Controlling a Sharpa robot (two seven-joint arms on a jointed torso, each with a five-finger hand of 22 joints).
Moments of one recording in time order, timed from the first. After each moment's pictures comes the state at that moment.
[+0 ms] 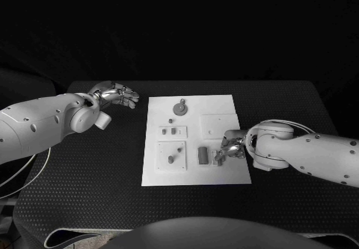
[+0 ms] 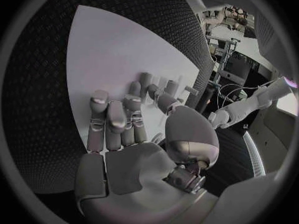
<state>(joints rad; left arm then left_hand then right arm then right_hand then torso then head) 1.25 -0.80 -0.13 1.06 -0.36 -0.02 0.20 1.02 -0.07 0.51 -0.28 0.11 0.86 0.18 0.32 0.49 1.12 0.13 0.07 0.32 0.90 0.11 0.57 0.50 0.04 0.94 0.01 0.08 1.06 1.20 -0.81 -0.21 1.58 -1.19 0.05 -0.52 0.85 -0.10 0.64 -0.24 0.13 1.10 0.05 0.27 0.69 1.22 -0.03 1.01 1.07 1.27 -0.12 1.39 1.06 0.24 1.13 -0.03 1.04 1.31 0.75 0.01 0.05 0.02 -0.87</state>
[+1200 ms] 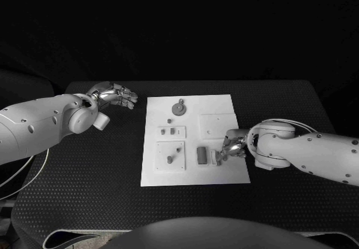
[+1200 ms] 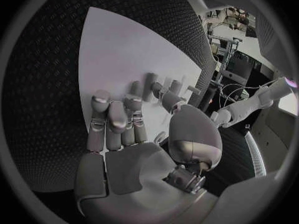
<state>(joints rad) 1.25 -0.80 -0.13 1.06 -0.36 -0.02 0.20 1.01 -0.07 0.51 -0.27 0.11 0.86 0.18 0.32 0.48 1.12 0.13 0.07 0.32 0.90 0.11 0.56 0.50 0.04 0.94 0.01 0.08 1.06 1.20 -0.83 -0.20 1.59 -1.20 0.06 -0.53 0.80 -0.13 0.66 -0.20 0.12 1.09 0.05 0.27 0.69 1.22 -0.03 1.01 1.07 1.27 -0.12 1.39 1.06 0.25 1.13 -0.03 1.04 1.31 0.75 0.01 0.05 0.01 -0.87</state>
